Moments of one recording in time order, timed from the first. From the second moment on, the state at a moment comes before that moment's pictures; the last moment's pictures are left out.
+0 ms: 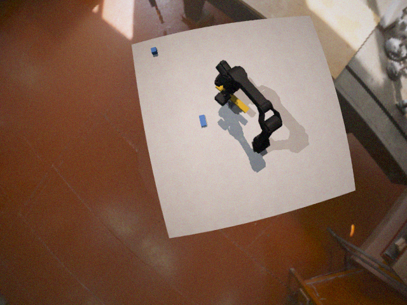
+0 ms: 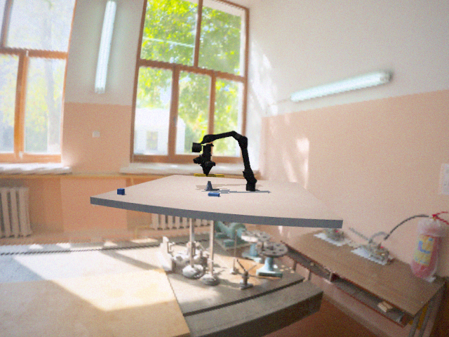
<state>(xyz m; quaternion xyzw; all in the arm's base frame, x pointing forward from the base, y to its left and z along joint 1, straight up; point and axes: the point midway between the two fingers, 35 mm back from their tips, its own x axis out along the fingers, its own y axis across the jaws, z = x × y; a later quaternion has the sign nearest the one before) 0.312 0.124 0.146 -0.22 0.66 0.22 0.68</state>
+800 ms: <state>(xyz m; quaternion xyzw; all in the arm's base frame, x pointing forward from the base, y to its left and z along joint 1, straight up) 0.311 0.123 0.121 -0.22 0.66 0.22 0.68</state>
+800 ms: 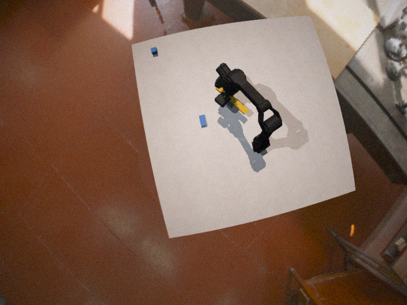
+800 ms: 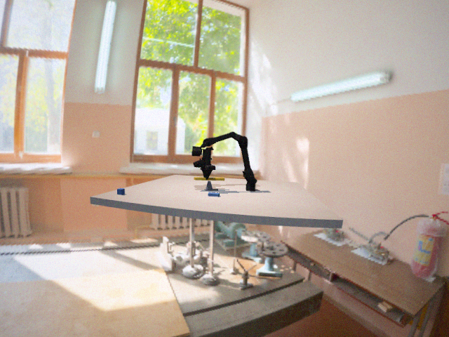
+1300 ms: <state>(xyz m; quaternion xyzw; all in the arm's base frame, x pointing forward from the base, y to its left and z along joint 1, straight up) 0.311 0.122 0.121 -0.22 0.66 0.22 0.68</state>
